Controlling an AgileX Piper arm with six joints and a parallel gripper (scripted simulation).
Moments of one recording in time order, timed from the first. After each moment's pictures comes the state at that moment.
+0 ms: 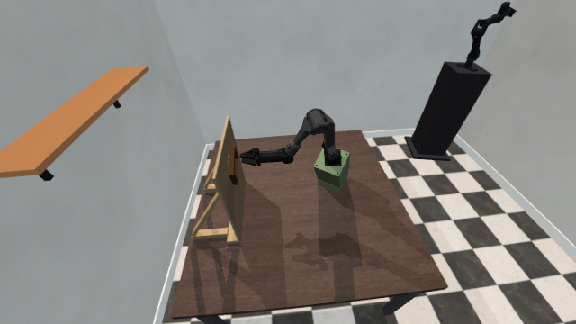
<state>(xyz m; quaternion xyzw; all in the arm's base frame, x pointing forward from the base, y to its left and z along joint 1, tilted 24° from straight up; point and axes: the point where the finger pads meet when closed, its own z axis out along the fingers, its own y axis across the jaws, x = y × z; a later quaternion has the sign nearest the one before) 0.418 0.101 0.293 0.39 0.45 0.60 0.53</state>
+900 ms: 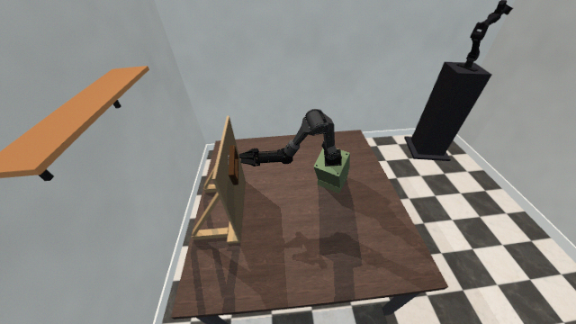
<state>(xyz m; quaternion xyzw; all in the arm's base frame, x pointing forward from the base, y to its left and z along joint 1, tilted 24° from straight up) 0.421 0.101 0.293 0.39 0.45 0.60 0.53</state>
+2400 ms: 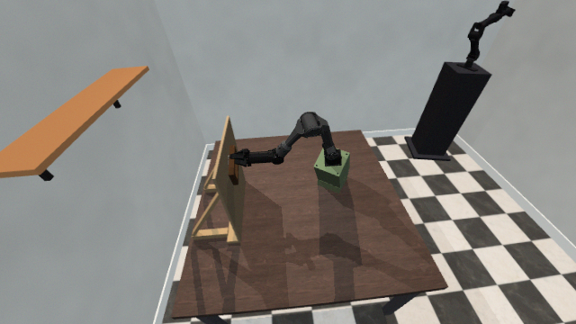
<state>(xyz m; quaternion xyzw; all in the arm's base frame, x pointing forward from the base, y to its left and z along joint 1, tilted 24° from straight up) 0.464 0.107 0.306 0.39 0.45 0.60 0.53</state>
